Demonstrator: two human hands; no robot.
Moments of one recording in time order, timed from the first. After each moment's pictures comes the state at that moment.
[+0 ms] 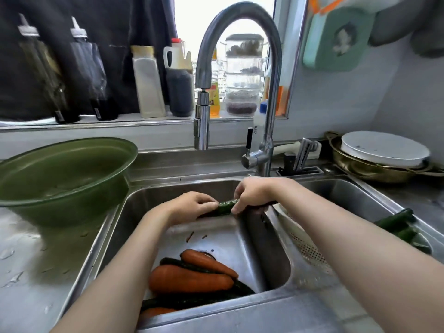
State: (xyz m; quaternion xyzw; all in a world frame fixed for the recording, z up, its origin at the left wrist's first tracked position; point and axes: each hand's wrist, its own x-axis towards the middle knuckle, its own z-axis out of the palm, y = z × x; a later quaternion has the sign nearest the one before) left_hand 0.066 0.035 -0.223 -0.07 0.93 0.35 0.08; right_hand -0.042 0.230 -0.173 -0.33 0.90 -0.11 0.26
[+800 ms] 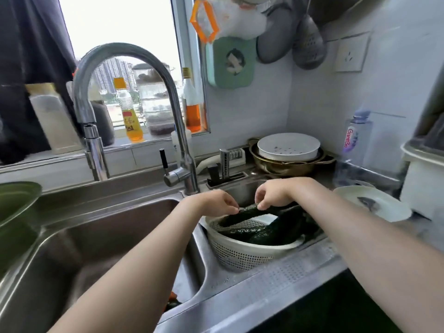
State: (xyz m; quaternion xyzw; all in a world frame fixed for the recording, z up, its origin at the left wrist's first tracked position) left_hand -0.057 0.259 -0.187 0.09 0.97 0.16 0.14; right_hand -0.087 0.468 -0.152 -0.21 0.95 -0.06 0.20
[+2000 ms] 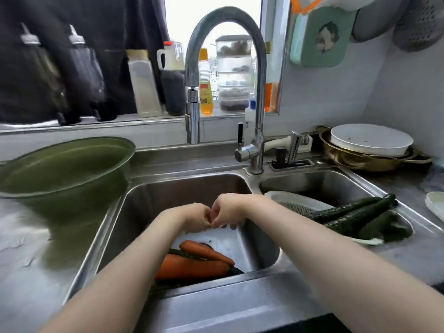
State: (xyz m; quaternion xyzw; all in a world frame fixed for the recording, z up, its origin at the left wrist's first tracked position) left_hand 0.082 0.082 -0.234 -0.09 0.96 0.17 0.19; right_hand 0.017 0.217 -0.206 -0.38 0.88 -0.08 0.27
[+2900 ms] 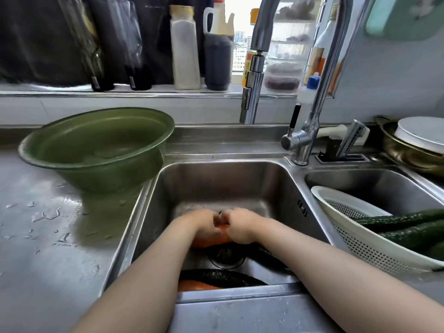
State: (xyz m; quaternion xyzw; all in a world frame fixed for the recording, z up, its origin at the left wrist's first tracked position) left_hand 0.100 0.006 -0.314 -0.14 0.96 0.18 0.19; right_hand 0.039 0.148 -0.297 -0.43 0.88 -0.02 0.21
